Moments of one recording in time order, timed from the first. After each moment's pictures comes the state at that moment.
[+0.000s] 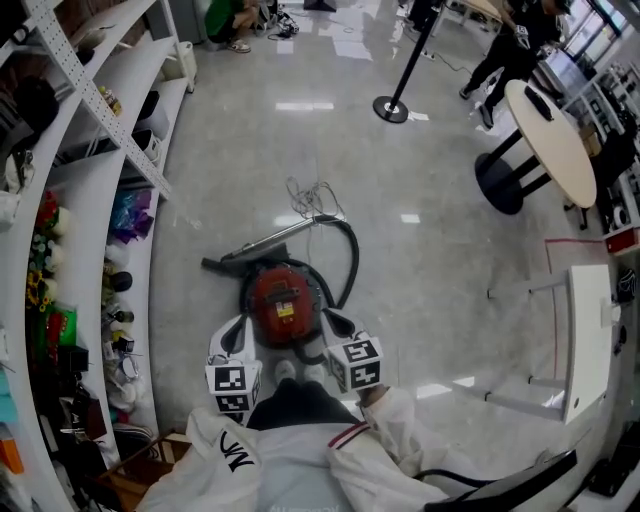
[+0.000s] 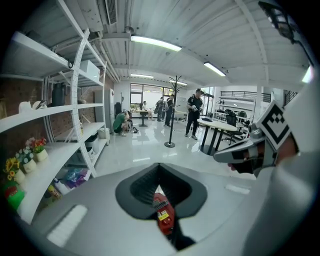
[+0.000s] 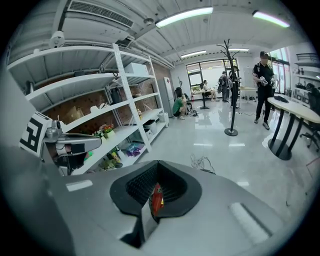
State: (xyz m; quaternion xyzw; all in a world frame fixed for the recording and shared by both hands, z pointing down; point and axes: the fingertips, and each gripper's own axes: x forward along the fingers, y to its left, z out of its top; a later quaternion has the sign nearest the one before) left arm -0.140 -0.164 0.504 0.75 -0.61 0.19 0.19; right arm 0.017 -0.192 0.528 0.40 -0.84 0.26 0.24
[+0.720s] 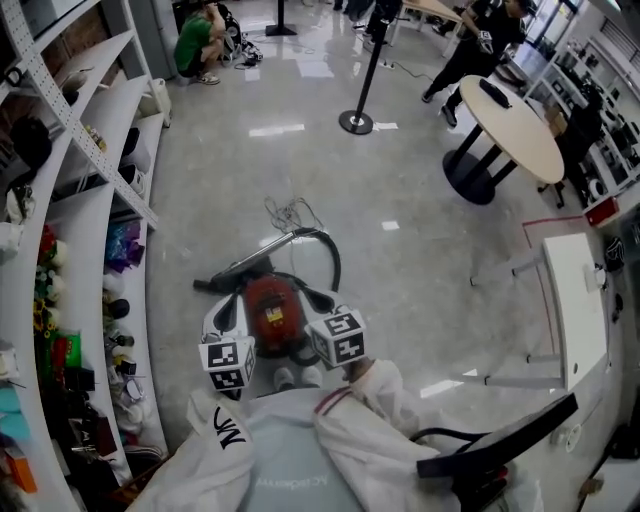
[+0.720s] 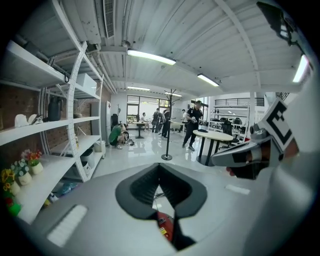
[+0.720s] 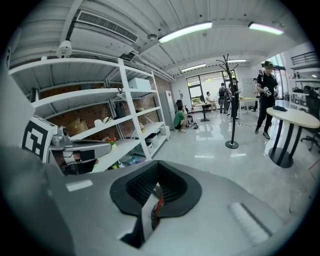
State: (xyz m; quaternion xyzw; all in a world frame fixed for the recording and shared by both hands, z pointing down) left arm -0.125 -0.199 0.440 0.77 -0.61 0.14 0.14; right arm 0.008 -0.213 0.454 0.42 -0.86 0.23 0.18
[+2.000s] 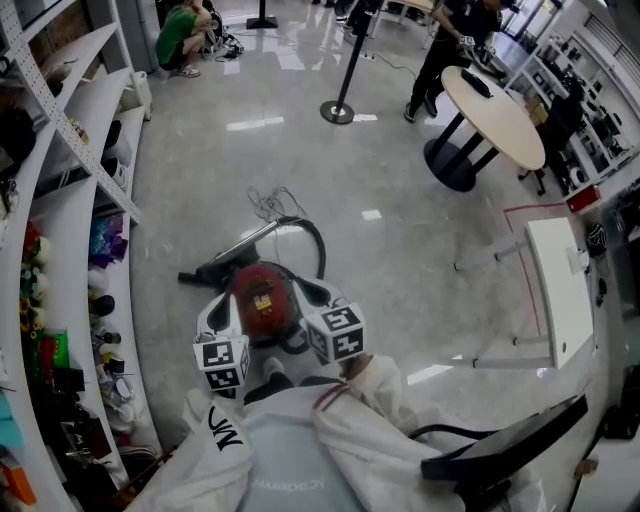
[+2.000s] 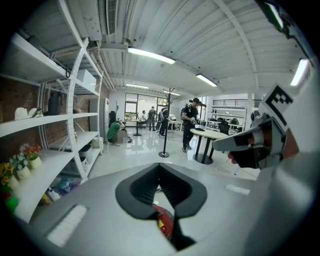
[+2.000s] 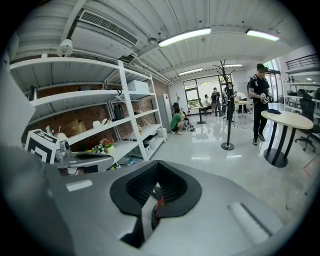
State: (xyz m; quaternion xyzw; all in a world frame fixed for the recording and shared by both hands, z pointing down) left arm -0.126 -0.171 0.456 0.78 -0.59 0.14 0.15; right arm 0.009 -0.189 0.434 0.44 -0.85 0.22 0.17
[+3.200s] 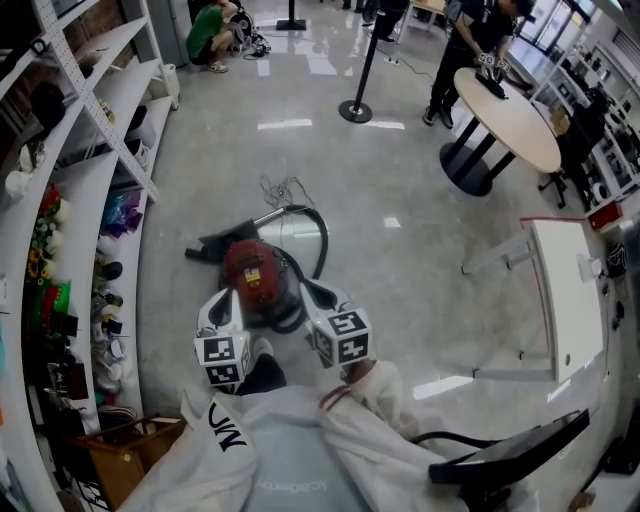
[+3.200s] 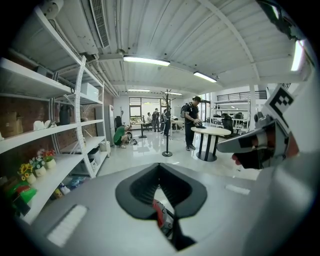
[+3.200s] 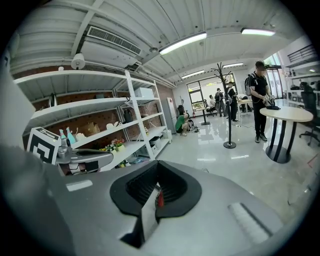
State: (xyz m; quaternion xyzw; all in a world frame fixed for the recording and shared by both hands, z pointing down) left arm -0.048 -0.073 0.443 0.75 -0.63 0.16 0.11; right arm 0.096 -0.094 0.434 0.41 -0.88 0.22 0.14
